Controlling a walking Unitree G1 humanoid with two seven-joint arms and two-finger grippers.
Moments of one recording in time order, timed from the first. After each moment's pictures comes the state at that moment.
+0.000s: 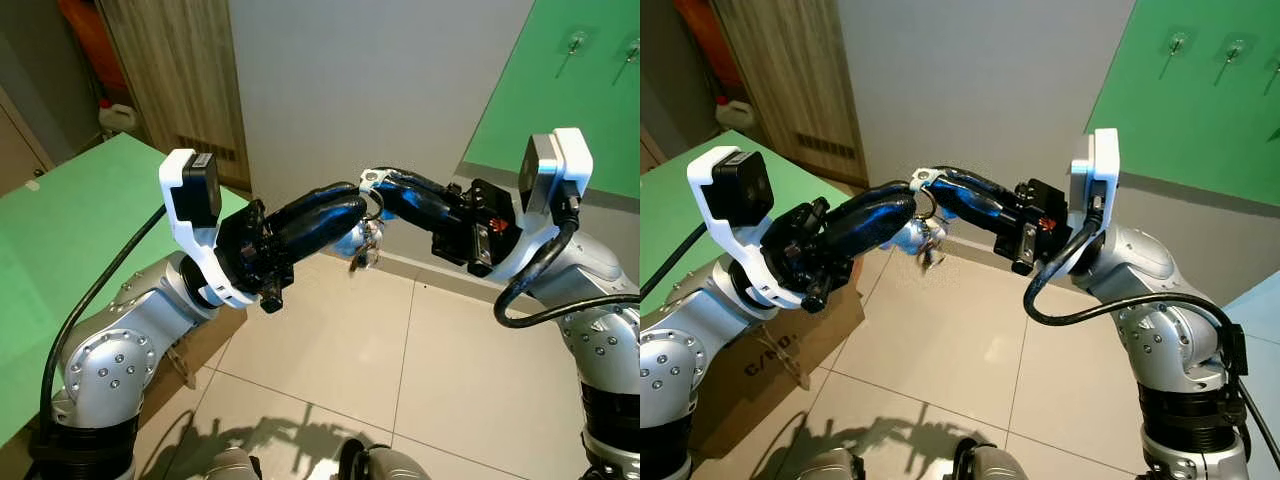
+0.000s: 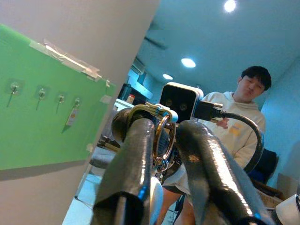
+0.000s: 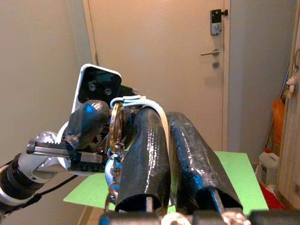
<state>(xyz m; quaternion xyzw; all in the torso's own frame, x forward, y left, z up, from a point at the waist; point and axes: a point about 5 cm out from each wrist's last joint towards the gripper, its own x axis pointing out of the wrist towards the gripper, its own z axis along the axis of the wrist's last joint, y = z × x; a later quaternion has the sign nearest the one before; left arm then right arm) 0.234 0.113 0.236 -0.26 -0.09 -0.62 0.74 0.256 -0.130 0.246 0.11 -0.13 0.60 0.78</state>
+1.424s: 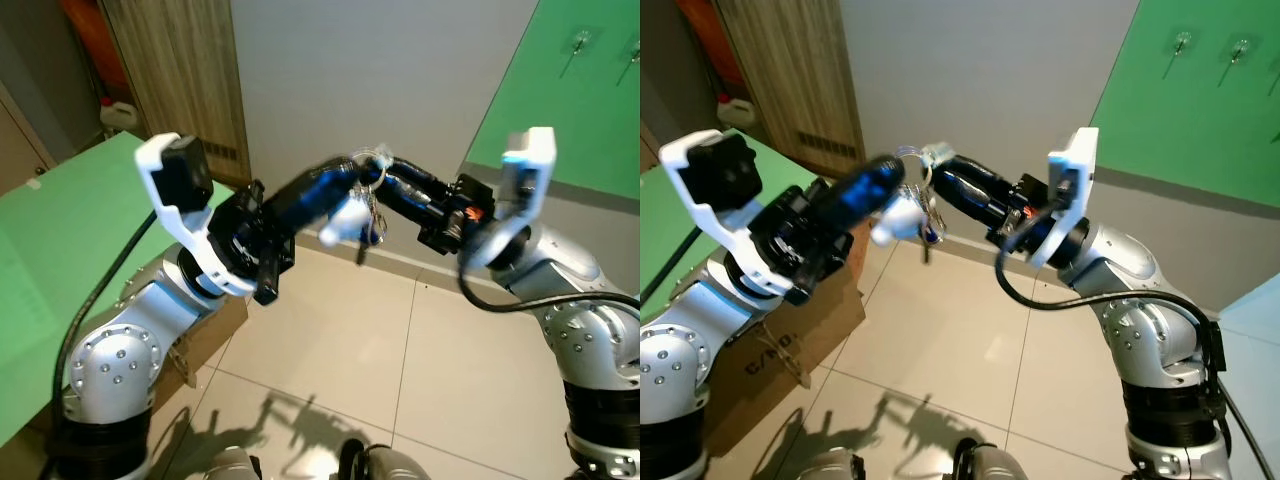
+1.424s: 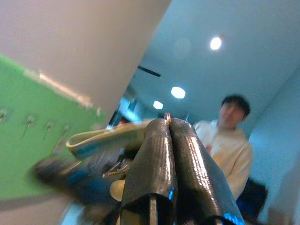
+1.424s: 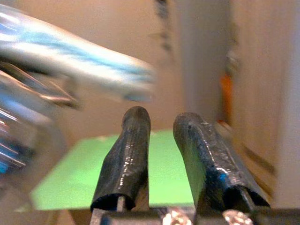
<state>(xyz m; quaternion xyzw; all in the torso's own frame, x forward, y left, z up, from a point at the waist) 0.234 0.110 0.250 -0.33 -0.14 -0.61 0.71 0.278 -0.130 0.227 0.11 -0.09 0.50 0.86</state>
